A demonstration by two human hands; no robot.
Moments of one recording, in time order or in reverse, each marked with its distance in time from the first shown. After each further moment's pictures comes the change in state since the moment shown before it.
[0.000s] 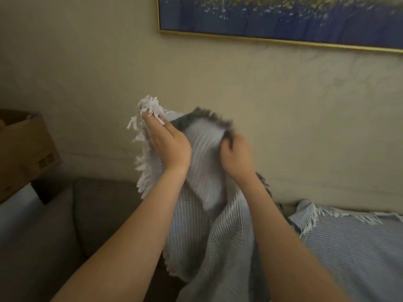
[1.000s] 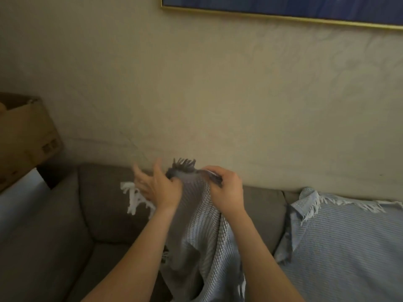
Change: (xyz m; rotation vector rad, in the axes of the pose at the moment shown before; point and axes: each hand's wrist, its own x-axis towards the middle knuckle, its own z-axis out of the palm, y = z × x) left_hand -0.078 -0.109 -0.089 0.705 -0.368 -0.363; right_hand -0.113 0.037 0.053 0.056 -0.145 0.180
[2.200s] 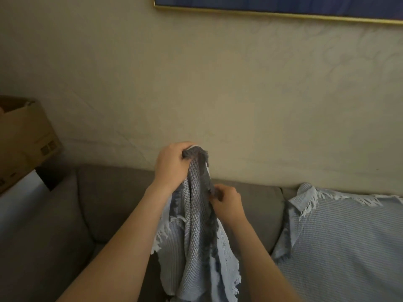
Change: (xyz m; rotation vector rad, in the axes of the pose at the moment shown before) left_hand 0.015 0.060 -0.029 -0.093 -0.268 0.723; right_hand -0.030 0.047 -0.003 -0.019 -0.145 0.202
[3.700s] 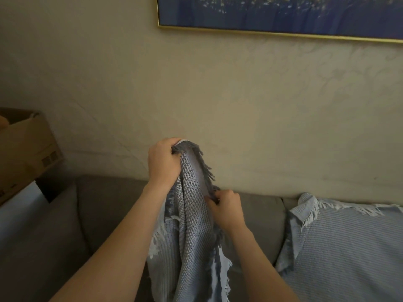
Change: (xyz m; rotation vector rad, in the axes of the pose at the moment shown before) left_hand 0.021 0.001 -0.024 0.012 0.213 -0.090; right_hand 0.008 -0.020 0.003 -0.154 0.106 -0.178
